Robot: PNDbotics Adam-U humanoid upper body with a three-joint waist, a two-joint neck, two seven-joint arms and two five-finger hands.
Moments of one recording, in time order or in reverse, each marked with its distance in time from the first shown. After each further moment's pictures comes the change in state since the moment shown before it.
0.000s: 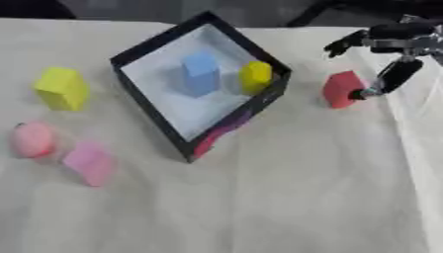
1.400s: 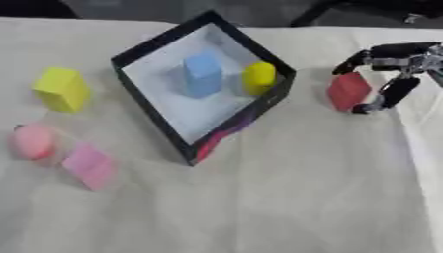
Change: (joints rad) left arm -0.017 0.000 -0.011 0.000 -0.009 -0.002 -0.011; right arm 0.008 0.046 -0.076 0.116 0.112 0.000 0.000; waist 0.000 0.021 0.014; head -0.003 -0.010
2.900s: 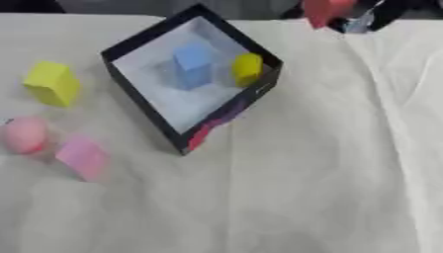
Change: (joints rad) left arm 0.048 0.009 -0.001 0.000 0.029 -0.029 0.000; right arm -0.143 0.077 -0.073 -0.241 -0.245 0.062 0.062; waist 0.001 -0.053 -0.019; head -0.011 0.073
